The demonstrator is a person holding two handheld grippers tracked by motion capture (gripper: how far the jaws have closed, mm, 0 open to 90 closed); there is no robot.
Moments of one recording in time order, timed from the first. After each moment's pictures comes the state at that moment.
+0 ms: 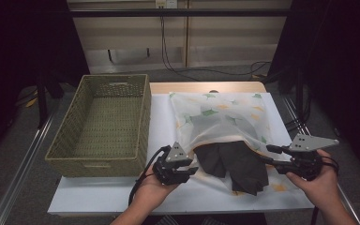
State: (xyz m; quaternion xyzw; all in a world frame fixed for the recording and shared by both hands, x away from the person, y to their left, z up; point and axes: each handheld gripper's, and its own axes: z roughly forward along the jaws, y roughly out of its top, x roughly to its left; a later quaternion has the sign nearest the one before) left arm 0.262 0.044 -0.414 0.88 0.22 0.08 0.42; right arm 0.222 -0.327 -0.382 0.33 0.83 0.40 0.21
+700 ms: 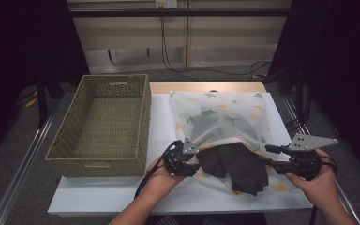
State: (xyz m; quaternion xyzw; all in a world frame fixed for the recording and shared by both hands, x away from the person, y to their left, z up) left arm 0.292 0.019 -0.443 0.91 0.22 0.09 0.34; right arm 0.223 -0.325 -0.383 0.33 0.83 0.41 0.20
